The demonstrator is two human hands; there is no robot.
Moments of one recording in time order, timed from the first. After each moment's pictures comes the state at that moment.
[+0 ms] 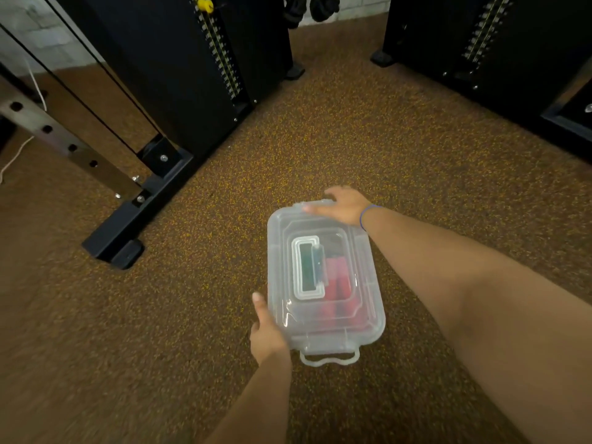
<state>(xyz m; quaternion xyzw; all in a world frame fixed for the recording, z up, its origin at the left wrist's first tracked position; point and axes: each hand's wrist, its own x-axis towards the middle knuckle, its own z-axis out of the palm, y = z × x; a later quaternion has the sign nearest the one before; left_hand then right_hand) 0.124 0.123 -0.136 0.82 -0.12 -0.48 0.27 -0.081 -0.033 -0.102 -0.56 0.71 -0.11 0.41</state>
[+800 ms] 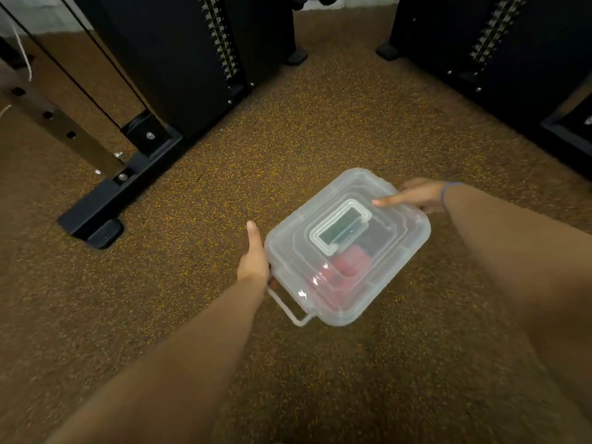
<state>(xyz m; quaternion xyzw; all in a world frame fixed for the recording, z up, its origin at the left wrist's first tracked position) 0.094 0.043 -0.118 0.75 -0.27 -0.56 0.23 -0.213 -0.012 -0.083 -0.40 0.73 -0.06 0.55</state>
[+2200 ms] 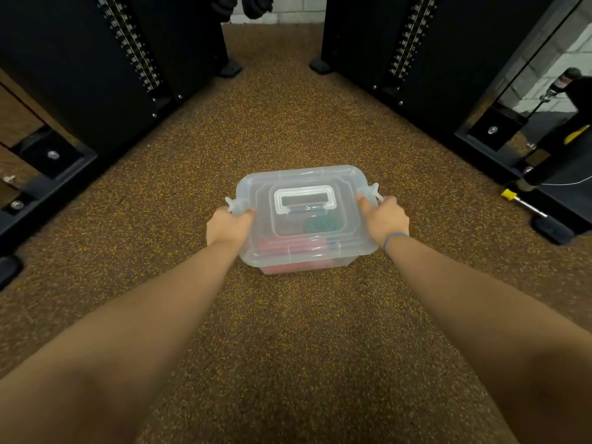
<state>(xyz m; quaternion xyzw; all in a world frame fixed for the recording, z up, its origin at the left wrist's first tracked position) -0.006 -0.048 -0.125 0.74 -0.51 -0.39 0.19 -0.253 0.030 -0.130 -0.29 0.88 -0.26 0.27</state>
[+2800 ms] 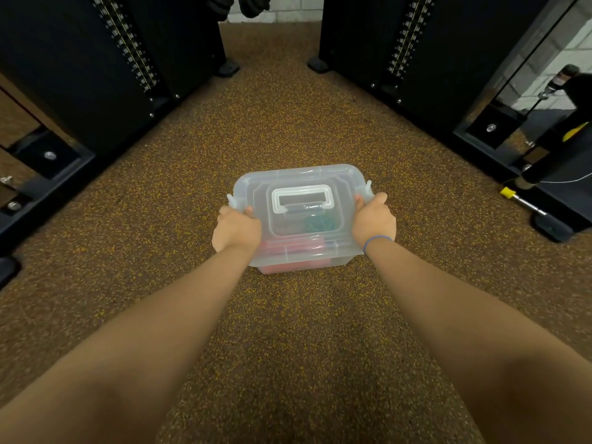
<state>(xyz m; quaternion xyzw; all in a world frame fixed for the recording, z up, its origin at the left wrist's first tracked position) -0.026 -0.039 -0.131 0.77 -0.58 -0.26 0.10 -0.229 0.027 -0.136 -0.32 0.90 -0.23 0.19</state>
